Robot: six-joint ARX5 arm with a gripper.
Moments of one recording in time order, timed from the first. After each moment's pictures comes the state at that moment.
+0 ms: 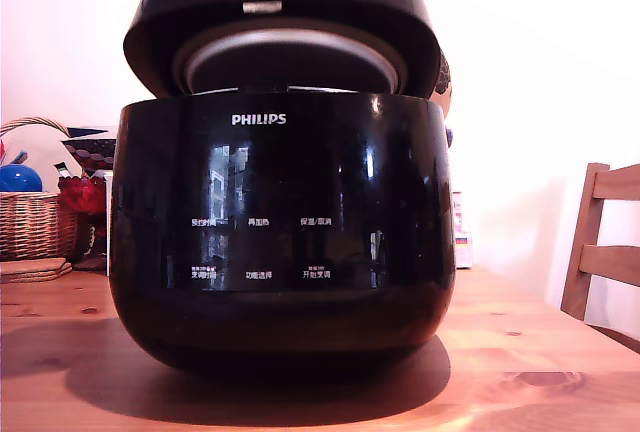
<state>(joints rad) -0.53 1.50 1.55 -0.94 0.33 0.15</state>
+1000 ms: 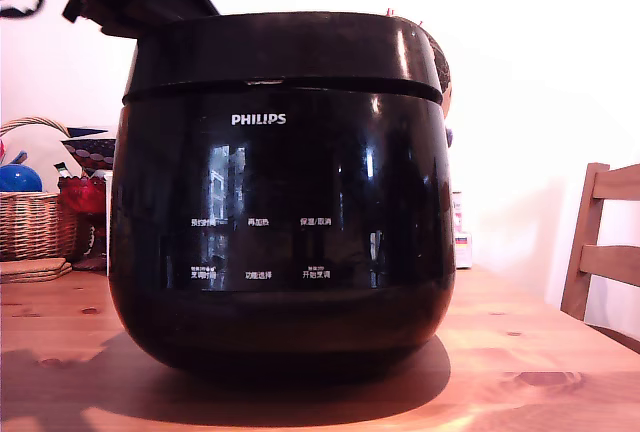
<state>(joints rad) -0.64 1.09 0.72 0.02 0.18 0.04</state>
